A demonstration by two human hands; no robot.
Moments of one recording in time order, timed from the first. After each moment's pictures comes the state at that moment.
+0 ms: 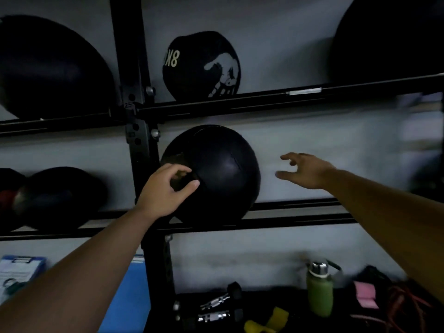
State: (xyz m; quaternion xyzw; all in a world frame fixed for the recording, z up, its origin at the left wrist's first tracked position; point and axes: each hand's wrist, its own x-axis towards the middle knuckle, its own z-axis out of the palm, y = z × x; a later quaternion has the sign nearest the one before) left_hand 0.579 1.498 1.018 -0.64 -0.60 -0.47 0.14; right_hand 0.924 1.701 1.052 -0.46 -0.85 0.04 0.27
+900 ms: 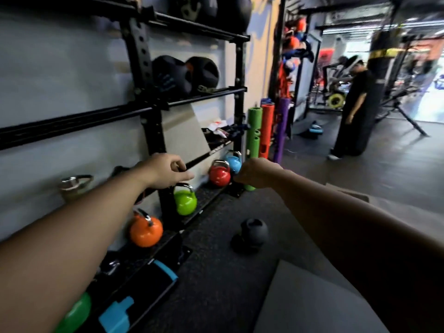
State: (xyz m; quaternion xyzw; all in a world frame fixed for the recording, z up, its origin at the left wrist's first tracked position) left_hand 1.101 1.415 0.866 -0.90 -0.37 -0.14 -0.15; right_hand 1.350 1.256 0.855 -0.82 -0.56 0.06 0.09
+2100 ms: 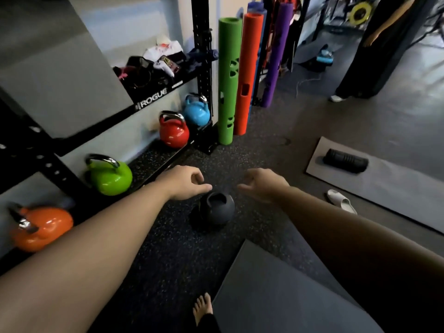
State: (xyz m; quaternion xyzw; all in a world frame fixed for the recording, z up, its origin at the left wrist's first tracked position) left_hand 1.646 1.567 0.607 -0.88 -0.38 0.06 -0.26; right_hand 1.859 1.401 0.602 -0.84 -0.48 0.23 0.10
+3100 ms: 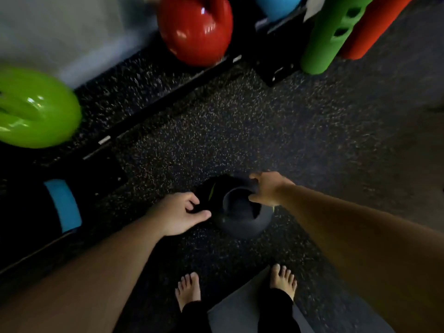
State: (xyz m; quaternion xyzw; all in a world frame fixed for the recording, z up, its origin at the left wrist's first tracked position) left_hand 1.798 1.824 0.127 -0.65 -0.60 0.18 -0.42; right_hand 2.082 1.826 0.072 -0.67 -0.57 0.44 -0.16
